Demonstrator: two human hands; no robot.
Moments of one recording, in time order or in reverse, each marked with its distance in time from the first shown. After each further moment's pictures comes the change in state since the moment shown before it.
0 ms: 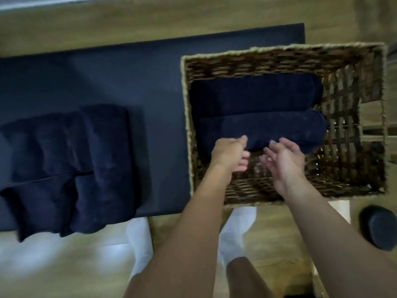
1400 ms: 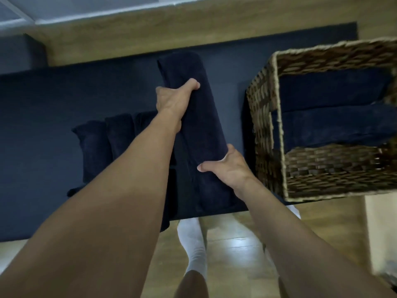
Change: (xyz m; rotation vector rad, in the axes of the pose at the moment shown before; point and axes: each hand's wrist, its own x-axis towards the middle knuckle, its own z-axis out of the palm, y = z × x) left_hand 0.003 0.089 -0.291 0.011 0.420 0.306; right_hand -0.156 0.120 0.204 -0.730 -0.496 -0.047
